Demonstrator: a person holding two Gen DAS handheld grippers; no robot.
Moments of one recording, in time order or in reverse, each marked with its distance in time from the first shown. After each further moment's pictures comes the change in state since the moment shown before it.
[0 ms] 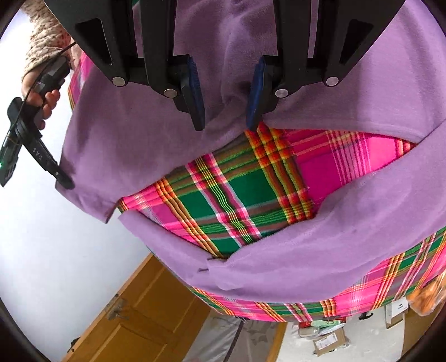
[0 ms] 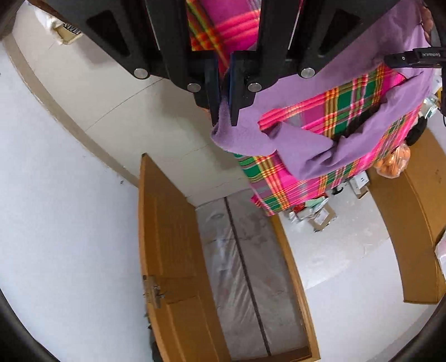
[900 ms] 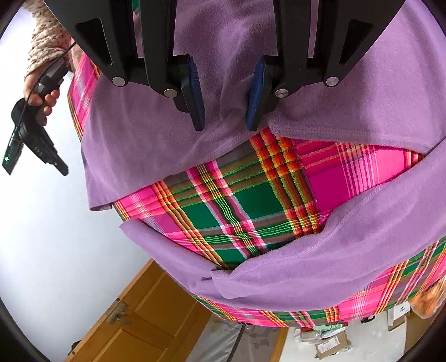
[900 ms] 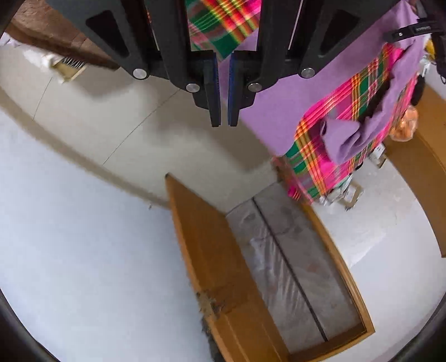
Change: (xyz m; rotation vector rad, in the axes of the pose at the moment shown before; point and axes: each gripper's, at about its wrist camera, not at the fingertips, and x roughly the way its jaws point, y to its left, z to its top) left arm 0.006 -0.001 -0.008 -0.002 0.014 -0.008; right arm -0.002 -0.069 -0.019 0.225 0.039 -0.061
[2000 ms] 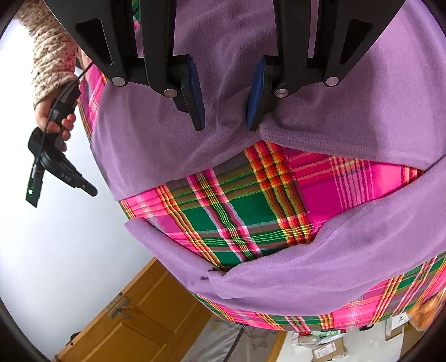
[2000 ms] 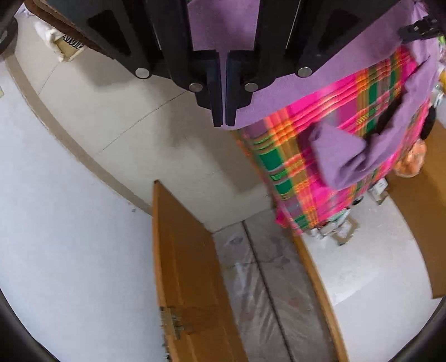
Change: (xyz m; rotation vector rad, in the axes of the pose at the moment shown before) left arm -0.010 0.014 -0.009 -0.039 -0.007 -0.060; right arm 0.044 0.062 0.011 -0.177 0.111 0.024
